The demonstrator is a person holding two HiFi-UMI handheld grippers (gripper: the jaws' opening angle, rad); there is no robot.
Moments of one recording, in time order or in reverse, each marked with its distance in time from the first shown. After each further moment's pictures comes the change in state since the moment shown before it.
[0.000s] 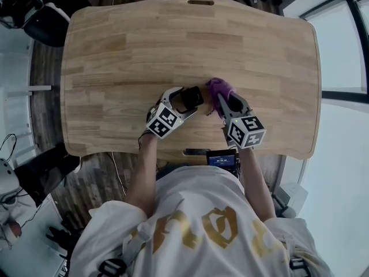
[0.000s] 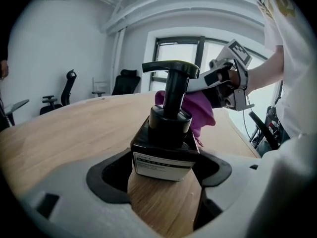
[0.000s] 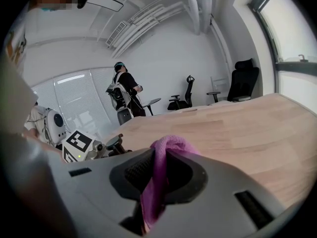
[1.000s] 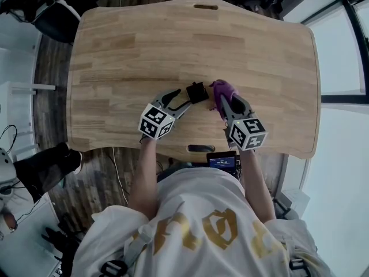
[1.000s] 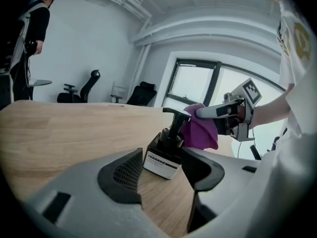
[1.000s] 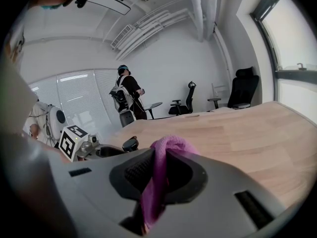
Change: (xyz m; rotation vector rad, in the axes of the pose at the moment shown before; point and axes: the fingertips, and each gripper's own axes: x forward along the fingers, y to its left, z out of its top) left arm -0.064 0.006 0.018 -0.233 -0.191 0.081; right arm -0.025 0.025 0.004 -0.038 -0.052 -0.011
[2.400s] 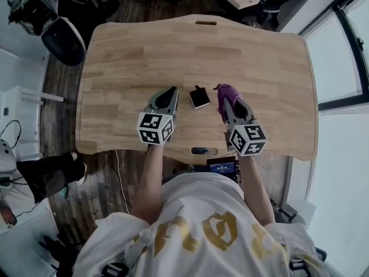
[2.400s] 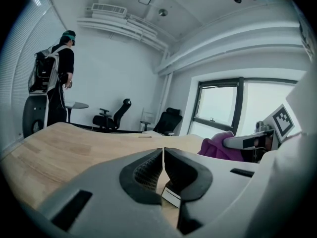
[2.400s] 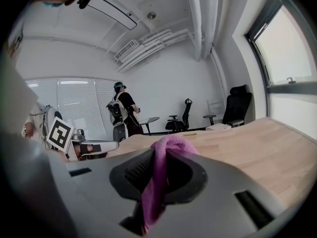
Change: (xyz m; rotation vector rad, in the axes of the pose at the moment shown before) left arm -0.081 0.015 0.088 -0.074 -0.281 0.356; right arm -0.043 0.026 0.043 -0.028 -0.181 -0.066
